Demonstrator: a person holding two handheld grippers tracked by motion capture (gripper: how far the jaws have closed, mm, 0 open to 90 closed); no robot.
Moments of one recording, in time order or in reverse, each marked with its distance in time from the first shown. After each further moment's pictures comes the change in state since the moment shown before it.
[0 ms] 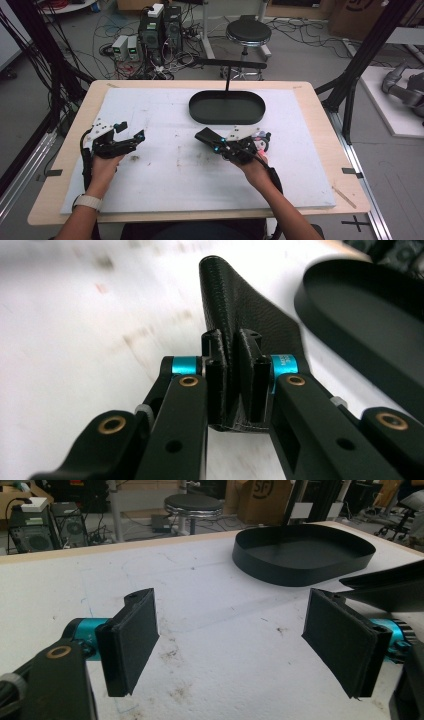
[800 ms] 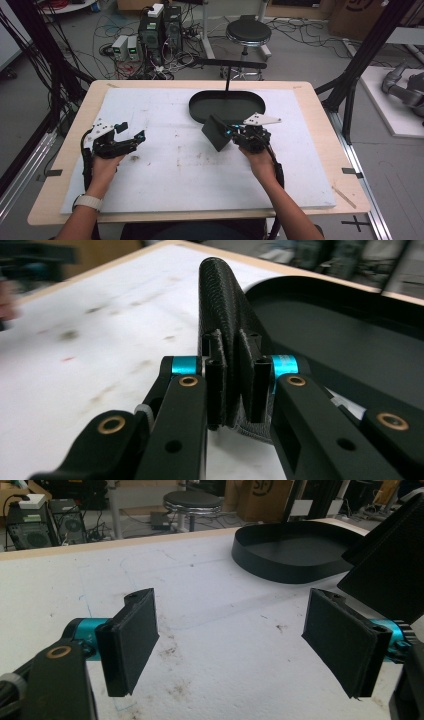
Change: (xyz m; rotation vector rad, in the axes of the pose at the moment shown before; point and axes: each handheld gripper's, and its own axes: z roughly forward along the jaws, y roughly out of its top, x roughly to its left) left arm 0.000 -0.001 0.001 0.009 -0.004 -0.001; right arm -0.033 0.002 -0.019 -0.097 -0.159 0.264
